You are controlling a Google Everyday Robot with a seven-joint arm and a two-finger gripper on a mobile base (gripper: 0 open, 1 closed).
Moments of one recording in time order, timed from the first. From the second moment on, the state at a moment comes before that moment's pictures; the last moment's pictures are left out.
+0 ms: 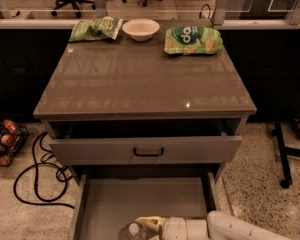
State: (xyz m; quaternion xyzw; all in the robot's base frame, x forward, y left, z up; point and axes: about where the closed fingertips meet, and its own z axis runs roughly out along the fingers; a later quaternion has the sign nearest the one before) arm 0.346 0.033 0.464 -0.49 0.54 0.49 0.48
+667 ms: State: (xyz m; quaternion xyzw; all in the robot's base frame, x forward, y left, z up) arm 0.346 0.034 0.464 -0.49 0.54 0.49 0.48
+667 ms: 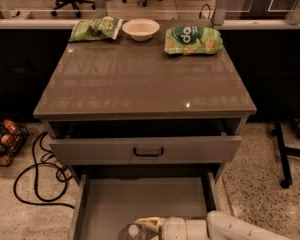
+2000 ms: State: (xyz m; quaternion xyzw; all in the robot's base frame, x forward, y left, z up) arm 0.396 0.005 0.555 -0.56 0.50 0.38 0.55
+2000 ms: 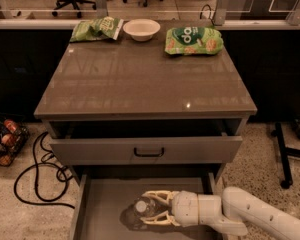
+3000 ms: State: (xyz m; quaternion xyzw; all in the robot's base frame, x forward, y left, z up) arm 0.409 -0.008 0.661 -0.52 0.60 0.32 0.52
